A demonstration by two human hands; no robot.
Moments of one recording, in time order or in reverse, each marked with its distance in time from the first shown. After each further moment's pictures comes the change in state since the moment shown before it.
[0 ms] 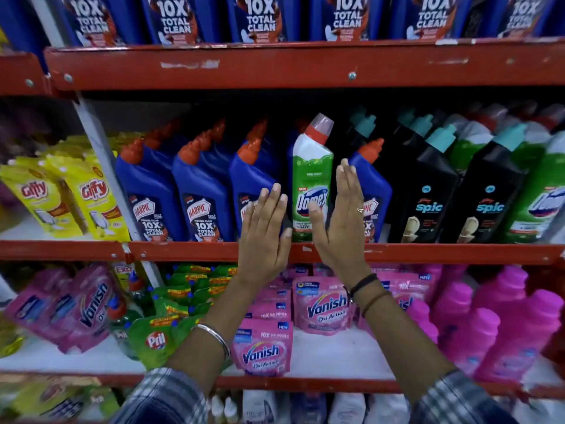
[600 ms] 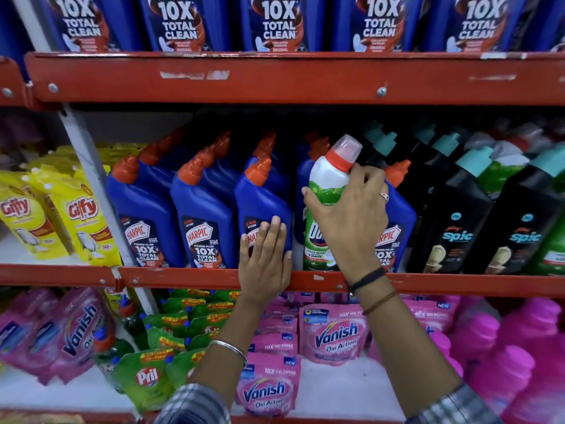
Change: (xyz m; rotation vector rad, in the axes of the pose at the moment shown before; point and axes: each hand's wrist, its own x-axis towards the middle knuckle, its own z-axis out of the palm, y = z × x) left_hand -0.025 -0.055 0.059 0.421 0.179 0.032; right_hand 0.064 -0.020 0.019 -0.376 0.071 0.281
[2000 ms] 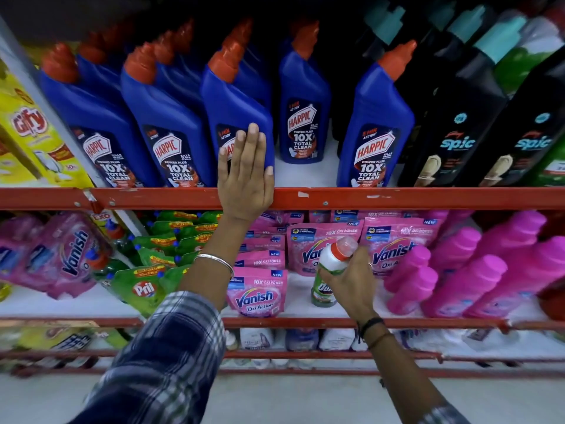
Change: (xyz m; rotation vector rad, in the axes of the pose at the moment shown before) left_hand 0.001 0.001 -0.003 -0.008 -0.008 0.007; right_hand -0.208 0.170 0.024 0.128 -0.572 0.437
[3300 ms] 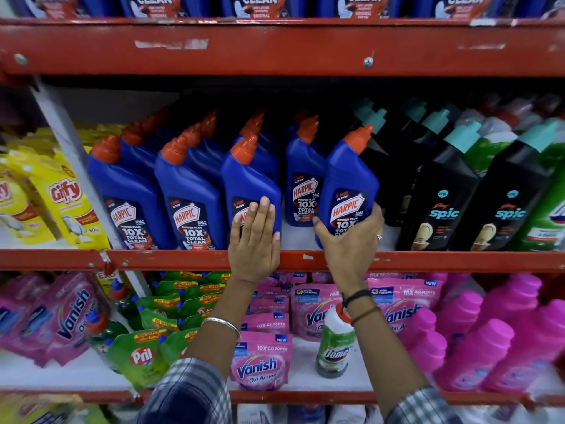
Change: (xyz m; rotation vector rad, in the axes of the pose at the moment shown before) left_hand -0.001 -0.002 0.002 0.045 0.016 0.022; right_hand 0.085 -0.148 -0.036 0.251 0.520 -0.219
